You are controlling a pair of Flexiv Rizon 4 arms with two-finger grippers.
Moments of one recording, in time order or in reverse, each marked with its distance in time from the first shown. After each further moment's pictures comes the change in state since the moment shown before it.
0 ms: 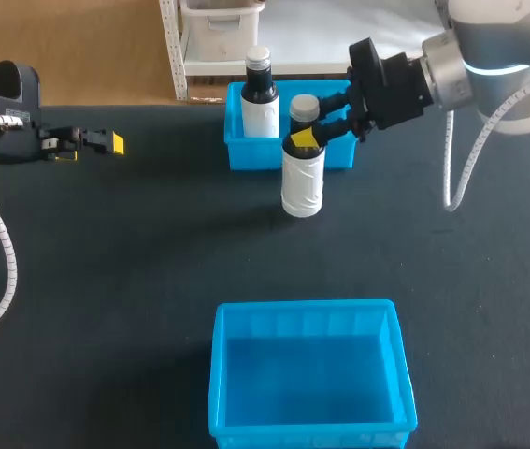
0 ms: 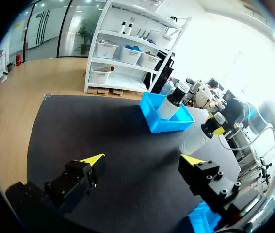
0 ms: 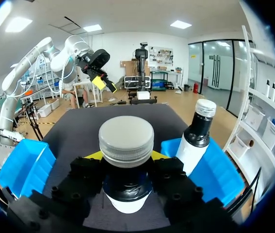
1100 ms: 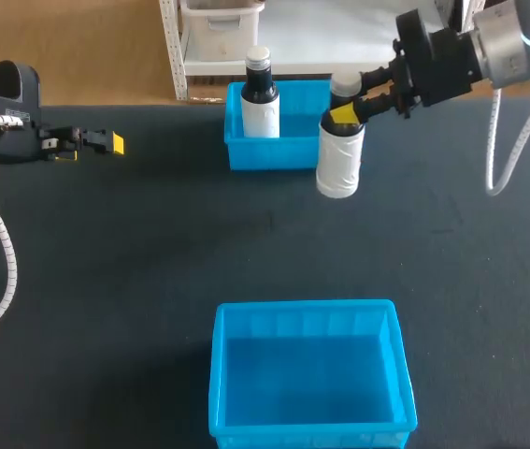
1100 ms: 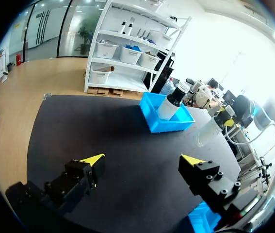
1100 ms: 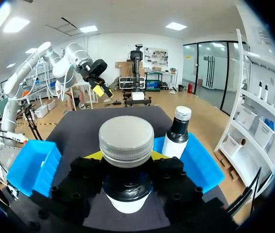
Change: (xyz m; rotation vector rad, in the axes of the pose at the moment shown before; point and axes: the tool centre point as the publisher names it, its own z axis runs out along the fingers) left arm 0.000 0.000 0.000 0.000 0.000 0.000; right arm -0.010 -0.004 -0.068 0.051 0.004 0.011
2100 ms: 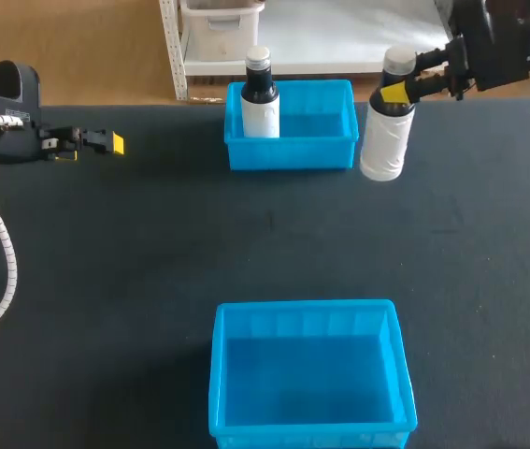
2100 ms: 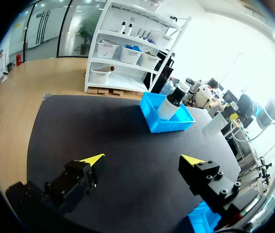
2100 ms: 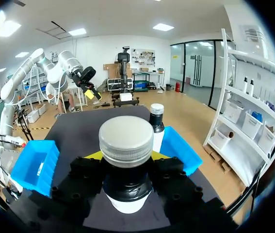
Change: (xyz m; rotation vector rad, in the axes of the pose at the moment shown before) left arm 0.000 0.000 0.000 0.000 0.000 0.000; right arm 0.009 -0.021 -0.070 0.106 -0.013 0.047
